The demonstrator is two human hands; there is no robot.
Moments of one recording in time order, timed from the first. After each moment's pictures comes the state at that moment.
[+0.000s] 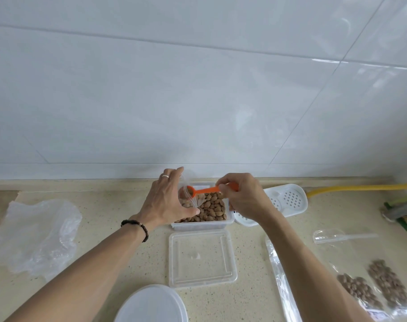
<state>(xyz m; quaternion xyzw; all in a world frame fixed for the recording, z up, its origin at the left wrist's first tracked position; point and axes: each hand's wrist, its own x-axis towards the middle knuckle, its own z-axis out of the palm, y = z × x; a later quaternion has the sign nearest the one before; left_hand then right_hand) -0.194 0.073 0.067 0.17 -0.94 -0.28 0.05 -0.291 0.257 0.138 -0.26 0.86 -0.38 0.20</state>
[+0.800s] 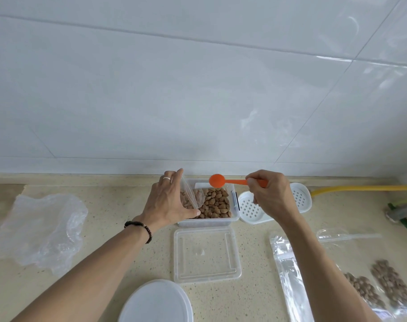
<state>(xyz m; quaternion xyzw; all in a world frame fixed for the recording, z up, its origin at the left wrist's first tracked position) -0.182 0.072 0.059 0.20 -0.95 -0.24 0.02 -0.303 0.283 0.133 -0.19 0.89 -0.42 0.09</state>
